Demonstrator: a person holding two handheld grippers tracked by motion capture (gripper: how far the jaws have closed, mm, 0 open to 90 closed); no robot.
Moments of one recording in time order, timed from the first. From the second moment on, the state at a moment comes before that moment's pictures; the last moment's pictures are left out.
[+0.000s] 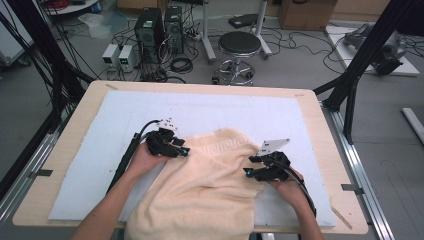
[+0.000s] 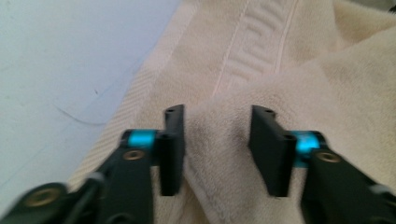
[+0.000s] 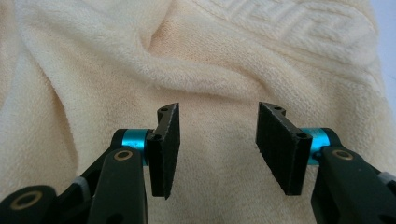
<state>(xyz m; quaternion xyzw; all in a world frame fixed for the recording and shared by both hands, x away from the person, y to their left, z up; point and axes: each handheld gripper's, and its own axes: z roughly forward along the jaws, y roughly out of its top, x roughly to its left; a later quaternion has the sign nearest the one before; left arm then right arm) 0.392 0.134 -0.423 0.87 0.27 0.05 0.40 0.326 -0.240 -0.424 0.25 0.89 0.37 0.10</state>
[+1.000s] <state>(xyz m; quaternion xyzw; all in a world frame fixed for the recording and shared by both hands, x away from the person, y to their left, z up) 0.272 0.228 -0.408 0.88 0.24 0.07 0.40 0.282 -0.188 -0.430 0.12 0.93 0.35 0.01</state>
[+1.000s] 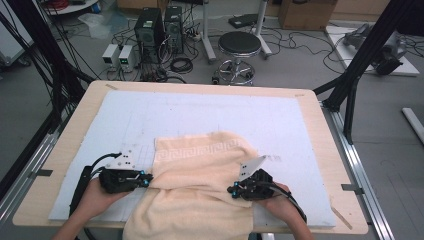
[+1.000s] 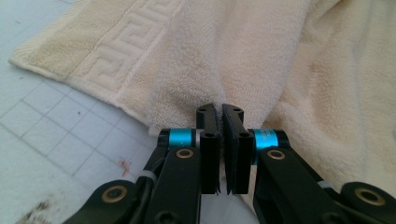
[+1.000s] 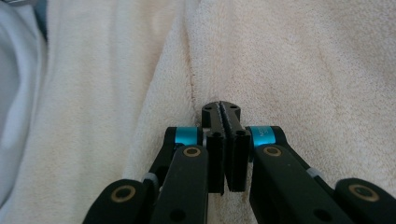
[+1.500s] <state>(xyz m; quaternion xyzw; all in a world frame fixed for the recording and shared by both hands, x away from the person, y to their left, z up) 0.270 0.242 -0.396 0.87 0.24 0.07 0.44 0.294 -0.202 -0.398 0.15 0.91 0.39 0.05</state>
